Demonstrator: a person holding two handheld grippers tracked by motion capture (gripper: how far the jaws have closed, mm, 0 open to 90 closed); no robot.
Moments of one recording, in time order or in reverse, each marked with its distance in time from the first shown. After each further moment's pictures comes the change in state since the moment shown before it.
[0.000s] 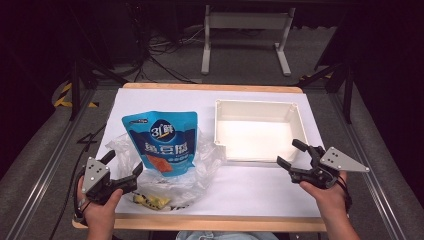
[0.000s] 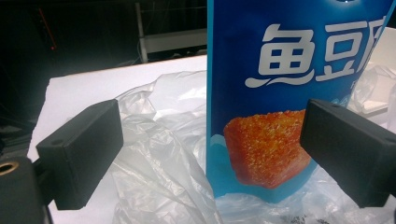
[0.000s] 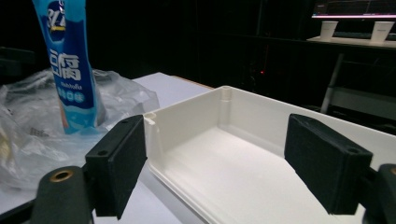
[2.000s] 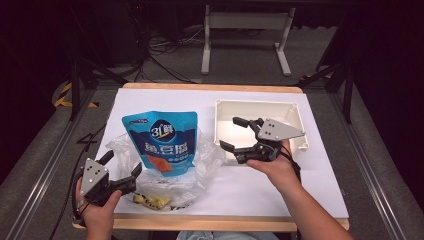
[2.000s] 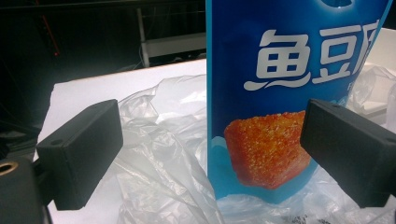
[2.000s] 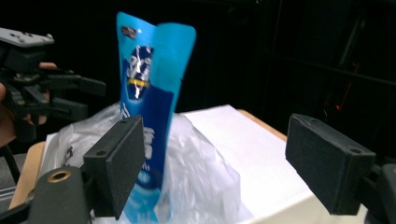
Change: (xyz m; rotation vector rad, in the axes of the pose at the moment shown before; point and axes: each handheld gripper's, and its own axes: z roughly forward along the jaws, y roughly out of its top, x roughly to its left) left arm -0.001 0.000 -0.003 -0.016 -0.001 0.013; right arm 0.064 0.067 0.124 -0.047 0.291 -0.123
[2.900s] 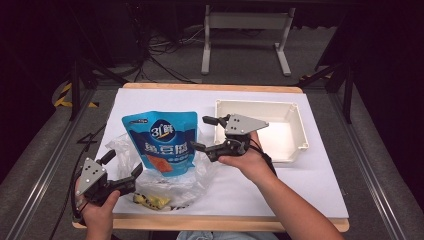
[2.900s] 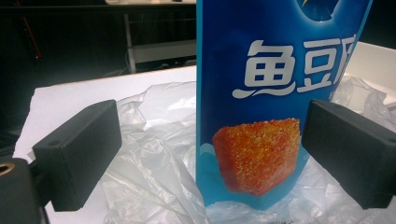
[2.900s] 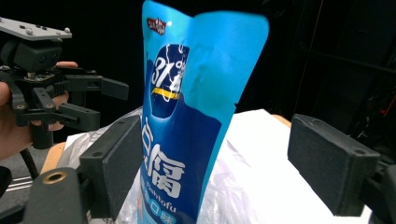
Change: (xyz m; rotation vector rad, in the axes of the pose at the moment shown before) left arm 0.004 0.000 0.000 -0.033 -0.060 -0.026; right arm 0.014 0.004 0.067 0.037 0.123 -0.002
